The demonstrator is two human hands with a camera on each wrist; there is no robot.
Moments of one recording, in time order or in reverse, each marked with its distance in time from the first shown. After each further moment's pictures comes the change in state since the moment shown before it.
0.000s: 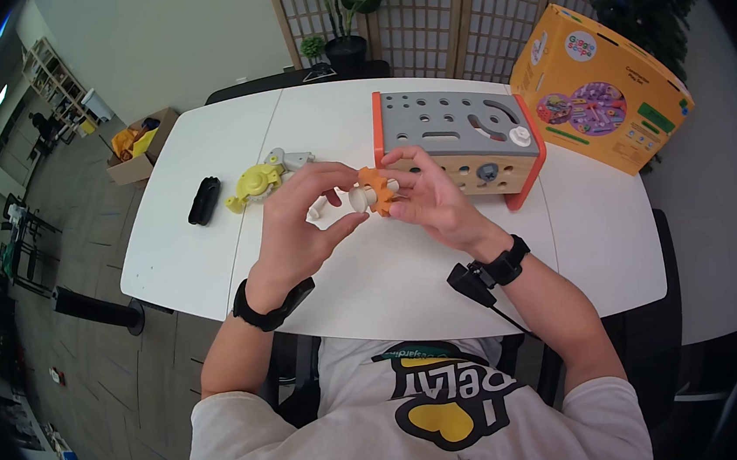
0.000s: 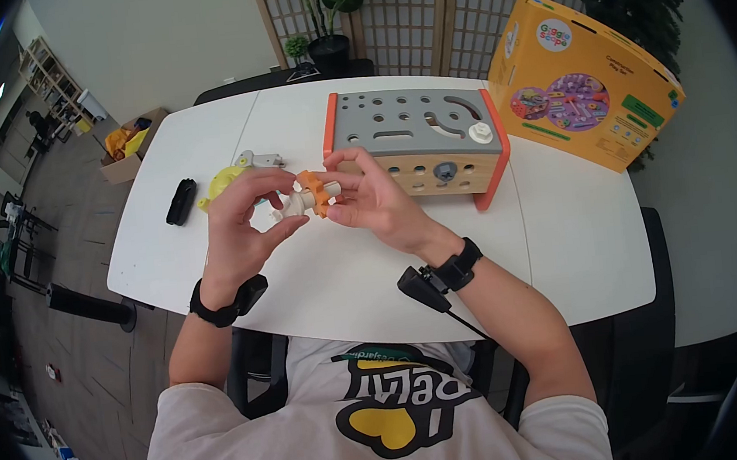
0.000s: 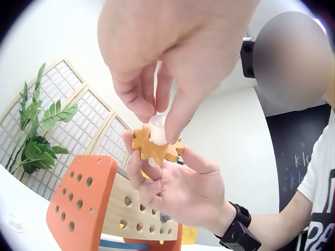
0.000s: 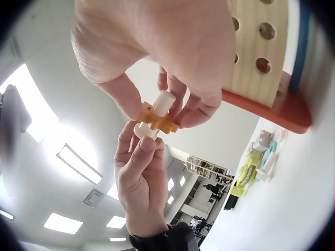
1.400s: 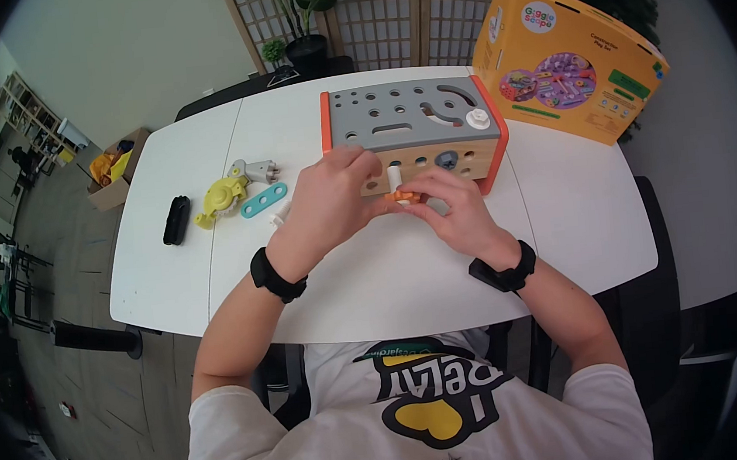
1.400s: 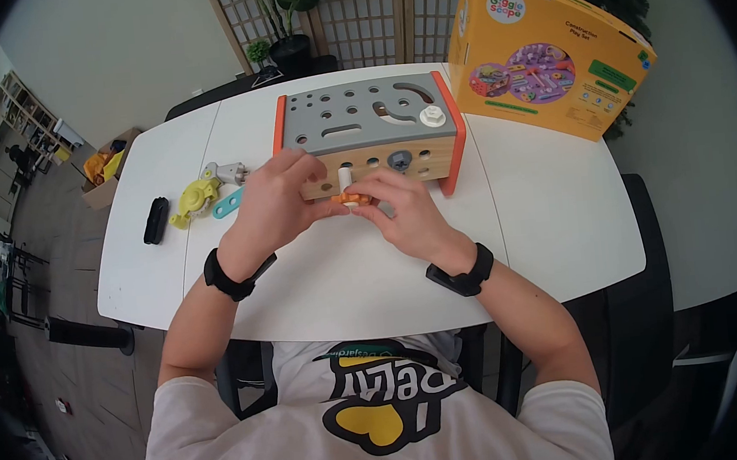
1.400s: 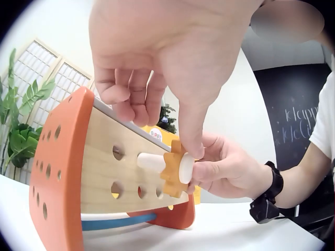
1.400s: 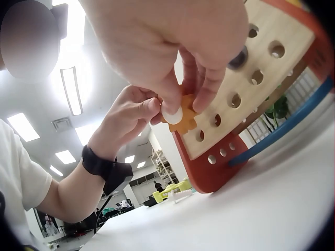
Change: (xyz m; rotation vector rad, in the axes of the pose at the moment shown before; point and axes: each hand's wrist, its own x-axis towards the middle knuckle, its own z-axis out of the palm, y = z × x) left_hand 0.045 -0.010 0.075 0.396 -0.296 0.069; right_hand -0.069 -0.005 -0.036 -1.052 0.352 -0.271
